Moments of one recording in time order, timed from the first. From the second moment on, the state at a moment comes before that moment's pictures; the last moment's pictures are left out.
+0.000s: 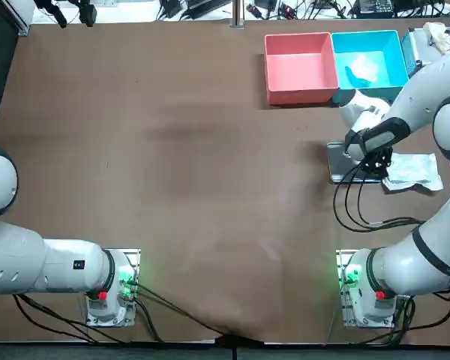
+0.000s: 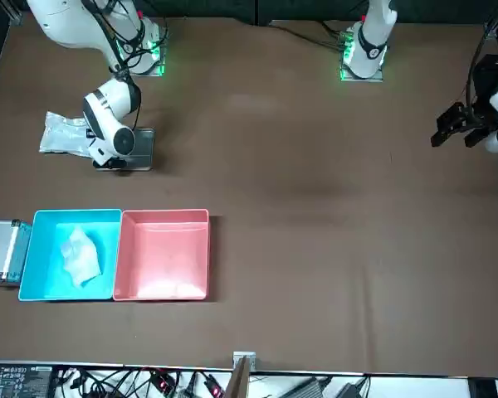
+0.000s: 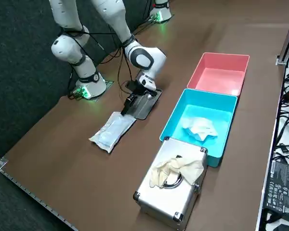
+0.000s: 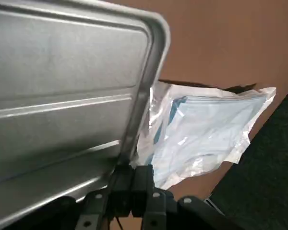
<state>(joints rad) 0.16 0.34 -0.07 -2.47 -0.75 2.06 0.60</state>
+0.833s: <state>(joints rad) 0.16 0.20 -0.04 -2.34 -0.62 1.81 0.52</state>
